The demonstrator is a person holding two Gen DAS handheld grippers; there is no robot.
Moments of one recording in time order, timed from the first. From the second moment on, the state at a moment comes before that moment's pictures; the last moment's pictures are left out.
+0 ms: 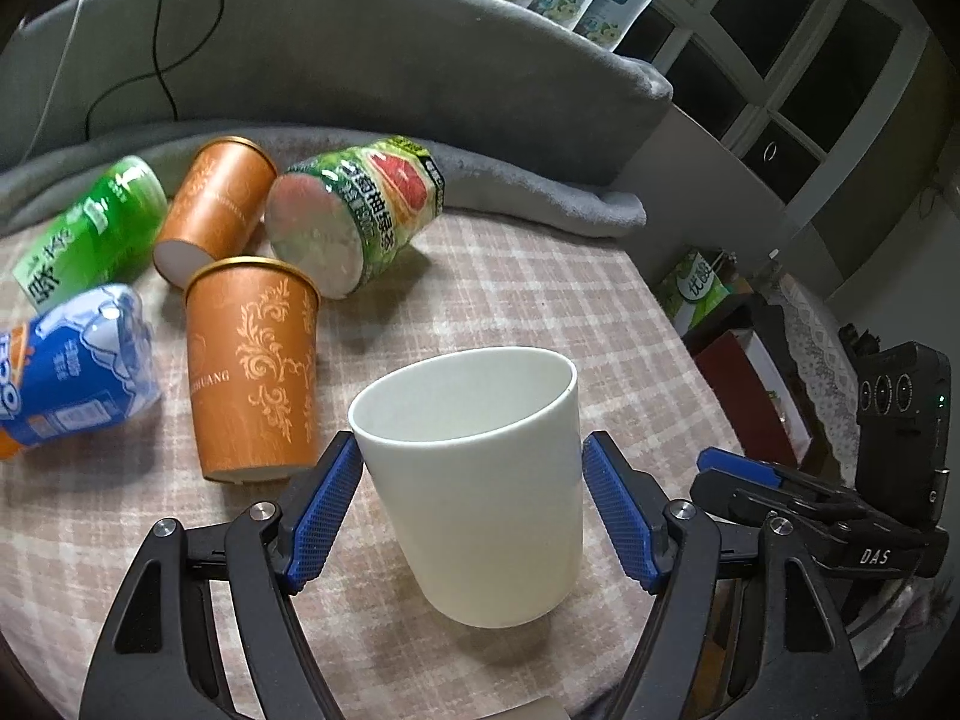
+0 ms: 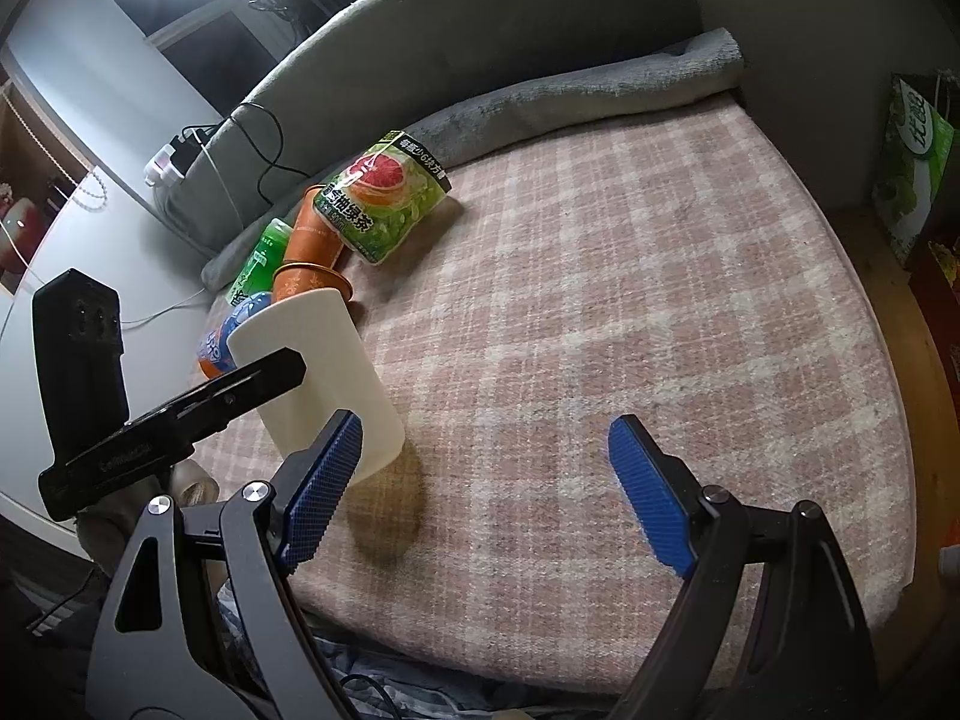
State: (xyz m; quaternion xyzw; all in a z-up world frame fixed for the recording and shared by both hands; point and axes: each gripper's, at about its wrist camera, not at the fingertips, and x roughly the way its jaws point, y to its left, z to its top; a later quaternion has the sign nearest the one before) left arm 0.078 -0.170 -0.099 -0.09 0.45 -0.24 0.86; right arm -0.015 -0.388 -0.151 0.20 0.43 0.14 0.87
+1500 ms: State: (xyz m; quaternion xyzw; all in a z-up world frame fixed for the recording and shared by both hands) left arm 0.042 -0.207 -0.100 0.03 0.38 -0.22 0.90; right arm -0.034 -0.385 -0.134 0.19 0.41 0.13 0.88
